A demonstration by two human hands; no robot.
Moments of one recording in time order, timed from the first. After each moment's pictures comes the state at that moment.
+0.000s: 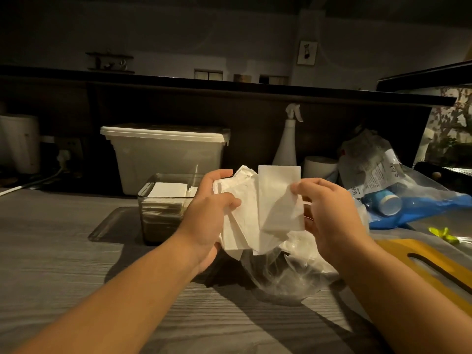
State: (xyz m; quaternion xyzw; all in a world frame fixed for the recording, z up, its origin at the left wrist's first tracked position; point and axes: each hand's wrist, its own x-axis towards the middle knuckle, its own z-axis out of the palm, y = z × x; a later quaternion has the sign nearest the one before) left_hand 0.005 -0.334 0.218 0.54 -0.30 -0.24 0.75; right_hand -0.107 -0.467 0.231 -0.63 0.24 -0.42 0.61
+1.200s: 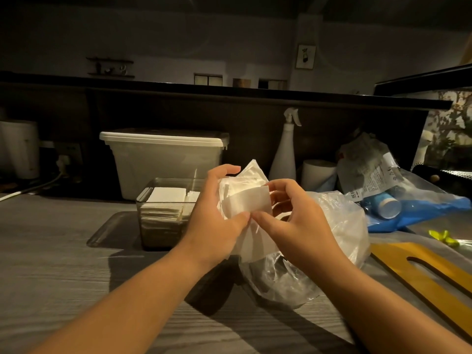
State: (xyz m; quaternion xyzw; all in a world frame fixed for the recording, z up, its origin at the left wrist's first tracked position) left_hand 0.005 -0.337 0.206 0.59 -0.47 -0.03 0.65; right_hand -0.099 -0.447 0.213 -0.83 0.15 -0.39 0.36
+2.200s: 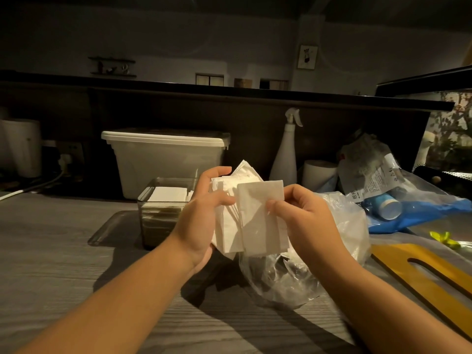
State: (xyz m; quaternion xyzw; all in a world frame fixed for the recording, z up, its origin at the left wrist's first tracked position) left_hand 0.013 -0.333 0.216 0.50 -0.36 -0.21 0.75; right_hand -0.098 -0.451 0.215 -0.76 0.17 -0.39 0.49
